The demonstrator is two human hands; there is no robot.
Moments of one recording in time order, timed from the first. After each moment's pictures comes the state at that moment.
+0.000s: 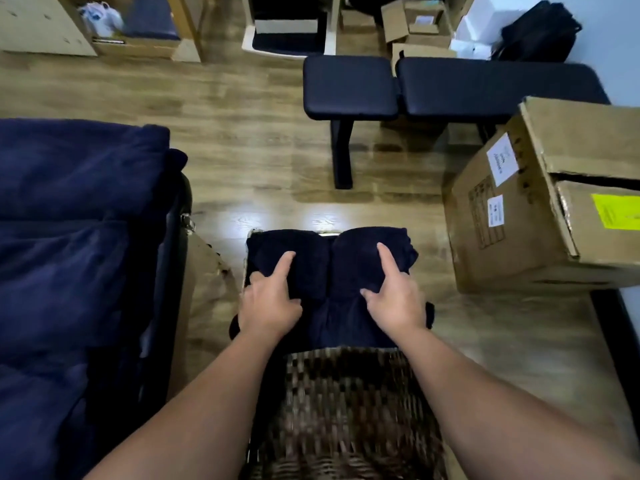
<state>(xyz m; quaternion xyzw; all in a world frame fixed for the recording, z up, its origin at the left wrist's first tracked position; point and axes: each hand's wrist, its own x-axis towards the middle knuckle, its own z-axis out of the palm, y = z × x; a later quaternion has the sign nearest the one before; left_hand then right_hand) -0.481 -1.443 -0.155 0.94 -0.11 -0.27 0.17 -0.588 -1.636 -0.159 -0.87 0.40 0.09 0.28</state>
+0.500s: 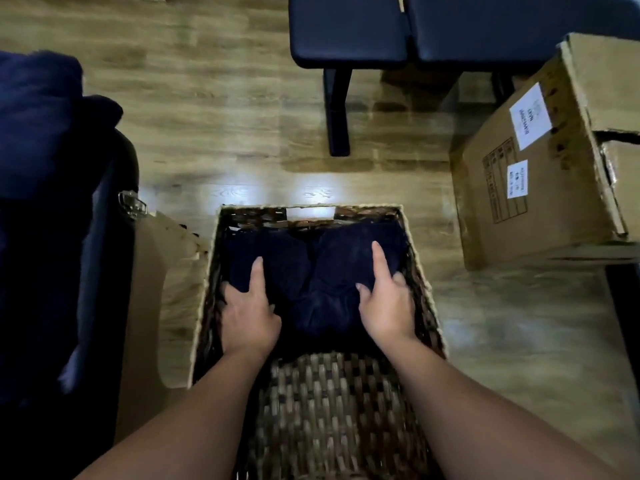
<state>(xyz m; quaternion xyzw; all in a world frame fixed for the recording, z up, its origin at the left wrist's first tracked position) -0.487 -1.434 -0.256 0.95 -0.06 -0.27 0.13 -0.579 -1.624 -0.267 -0.86 0.44 0.09 0.25</state>
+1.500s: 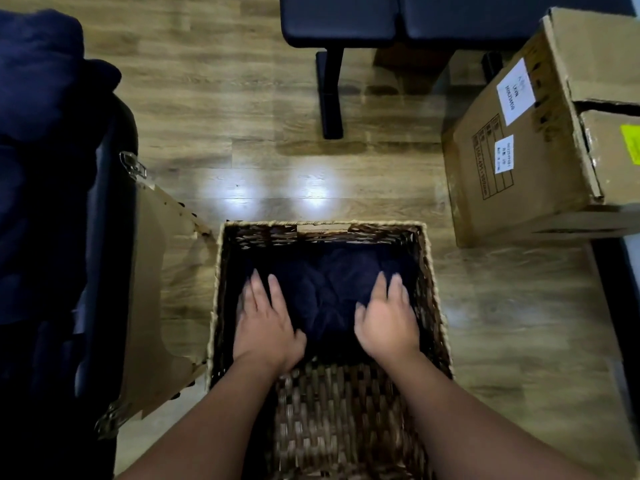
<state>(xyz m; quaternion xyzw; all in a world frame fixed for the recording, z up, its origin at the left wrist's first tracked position) -0.570 -1.413 -0.253 0.91 -0.24 -0.32 -0.05 -0.668 -1.588 -0.256 -0.89 0.37 0.20 0.14</state>
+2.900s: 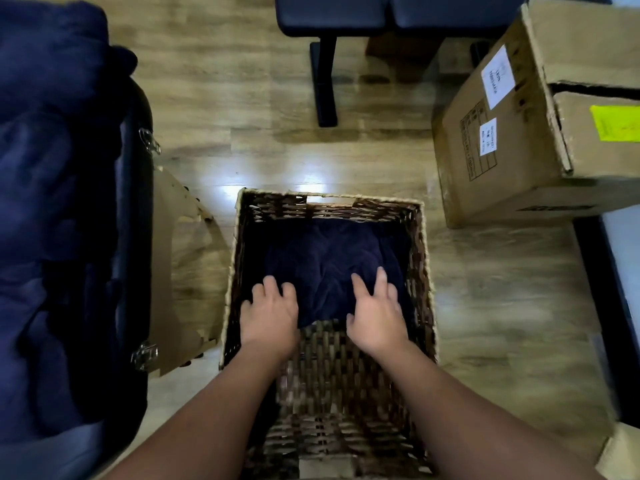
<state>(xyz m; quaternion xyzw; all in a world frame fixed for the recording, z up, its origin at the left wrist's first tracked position) -0.610 -1.392 -0.204 0.90 -0.30 -0.31 -0.09 -0.714 -1.549 -0.222 -0.88 0.32 0.28 0.20</state>
